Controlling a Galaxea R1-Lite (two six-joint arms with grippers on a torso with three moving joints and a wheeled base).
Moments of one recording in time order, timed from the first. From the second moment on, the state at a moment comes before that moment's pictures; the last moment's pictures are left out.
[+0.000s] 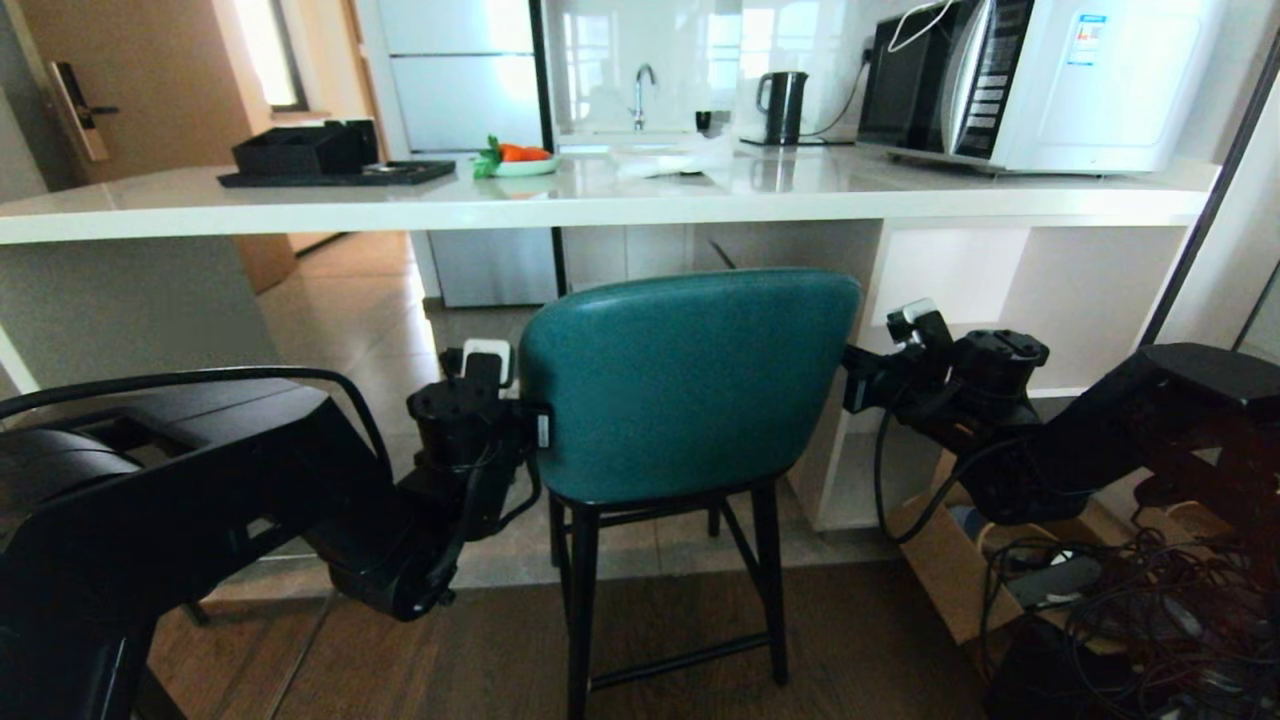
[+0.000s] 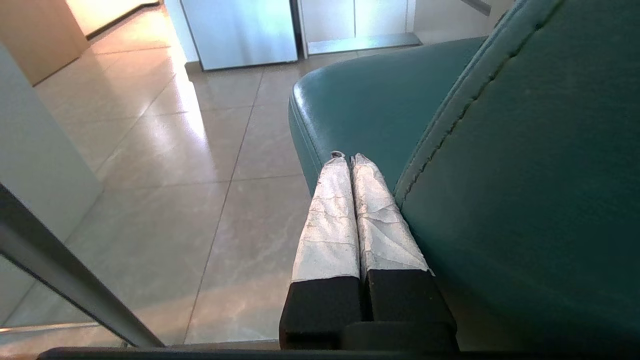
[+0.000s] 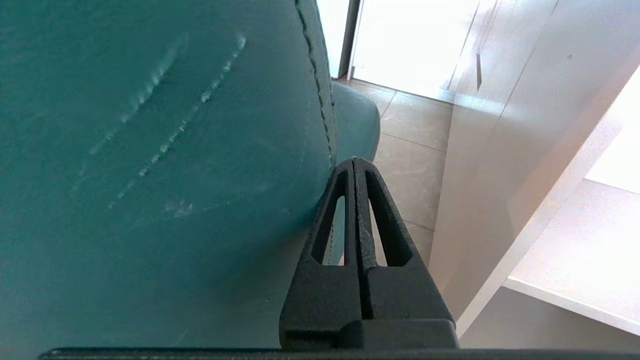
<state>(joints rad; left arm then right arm) -0.48 2.26 -0.95 -1.32 0.41 0.07 0.17 2.34 -1.18 -1.20 0.42 -0.13</state>
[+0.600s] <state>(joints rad) -0.38 2.32 -1.04 -1.30 0.40 0.08 0.27 2.24 -1.05 -1.21 0.44 -0.13</state>
